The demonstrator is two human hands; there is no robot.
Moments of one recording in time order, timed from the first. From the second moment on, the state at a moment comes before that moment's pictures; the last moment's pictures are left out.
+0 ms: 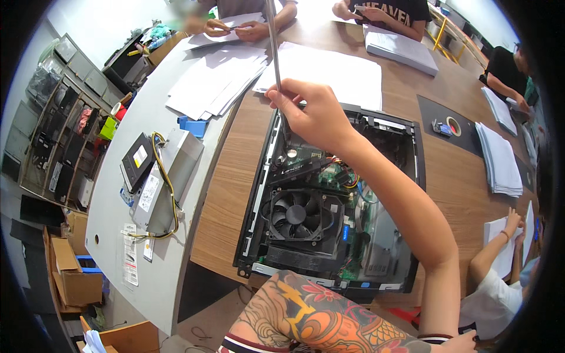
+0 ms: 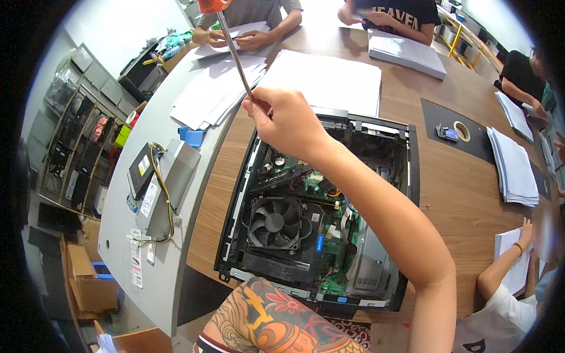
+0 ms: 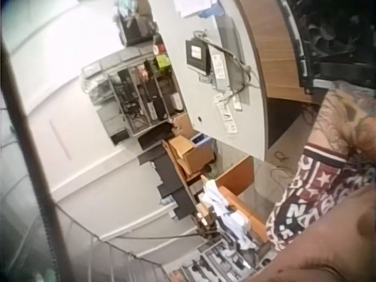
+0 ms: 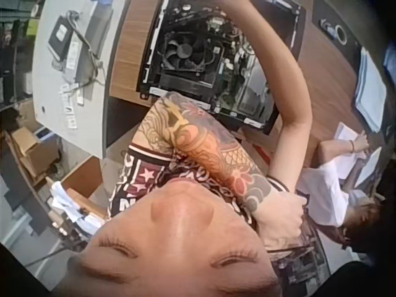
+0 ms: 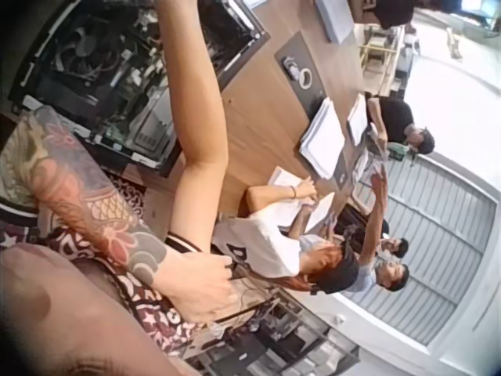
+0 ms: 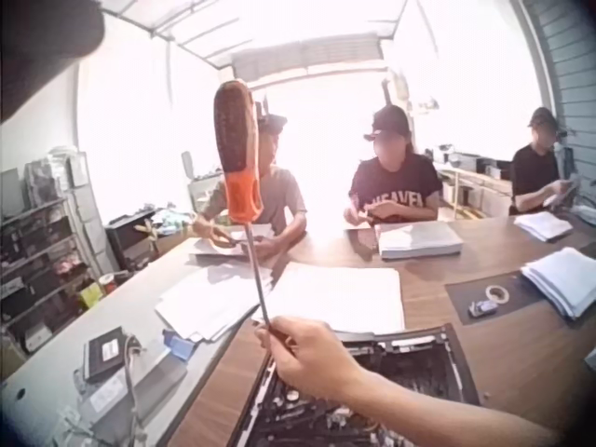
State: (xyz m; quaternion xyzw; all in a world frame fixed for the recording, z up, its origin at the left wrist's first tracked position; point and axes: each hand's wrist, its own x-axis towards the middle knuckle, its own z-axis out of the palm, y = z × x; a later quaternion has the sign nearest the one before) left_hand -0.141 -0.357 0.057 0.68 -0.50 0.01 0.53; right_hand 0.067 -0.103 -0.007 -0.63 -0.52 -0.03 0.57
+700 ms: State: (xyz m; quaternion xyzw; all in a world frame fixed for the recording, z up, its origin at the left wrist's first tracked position) left_hand -0.133 -0.355 0.053 0.65 -0.48 0.06 0.58; right_hand 0.066 -0.103 -0.008 -0.62 -0.52 -0.02 0.59
